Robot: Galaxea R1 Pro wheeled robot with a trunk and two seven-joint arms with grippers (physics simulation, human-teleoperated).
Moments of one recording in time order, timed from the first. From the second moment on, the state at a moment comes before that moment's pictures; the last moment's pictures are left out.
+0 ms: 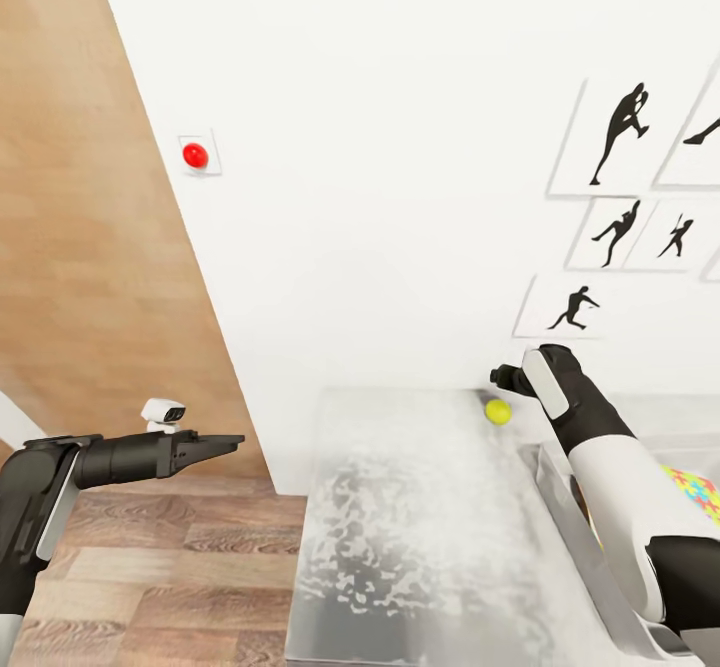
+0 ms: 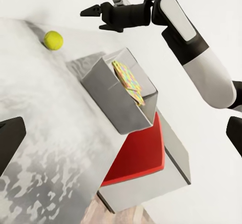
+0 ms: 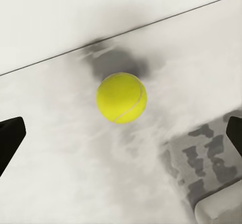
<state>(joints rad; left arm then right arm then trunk) -0.50 0.32 0.18 -1.40 0.14 1.01 -1.56 -1.02 -0.14 0.04 -0.80 -0.54 0.86 -0.50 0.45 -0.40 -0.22</state>
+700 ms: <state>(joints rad) -0.50 0.32 0.18 -1.39 0.14 1.01 -1.56 -1.06 -0.14 0.04 -0.79 -0.41 0.86 -0.50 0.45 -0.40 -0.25</state>
